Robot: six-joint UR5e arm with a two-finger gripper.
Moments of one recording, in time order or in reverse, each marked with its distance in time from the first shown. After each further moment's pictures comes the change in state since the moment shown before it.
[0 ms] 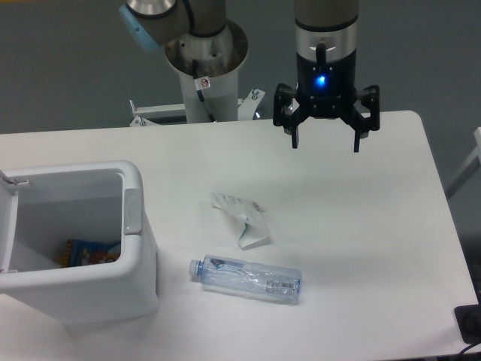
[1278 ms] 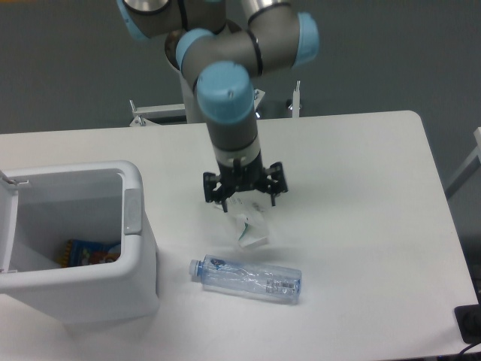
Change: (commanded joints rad) arm -0.261 -0.219 -0.364 0.295 0.146 -0.597
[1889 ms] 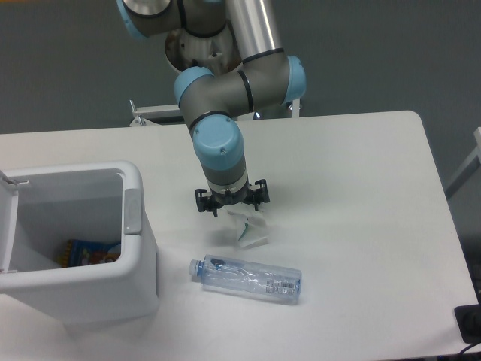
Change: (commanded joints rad) arm 0.000 -0.025 -0.041 -0.009 0.028 -0.012
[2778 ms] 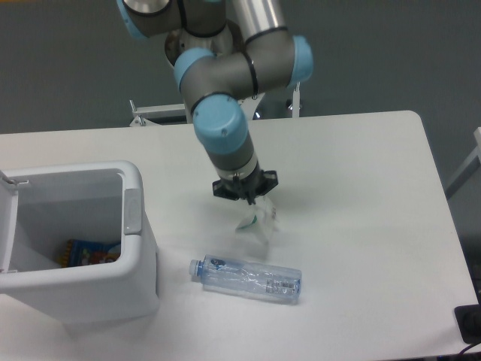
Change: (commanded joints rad) arm 0.057 0.133 0.233 -0.238 0.026 0.115
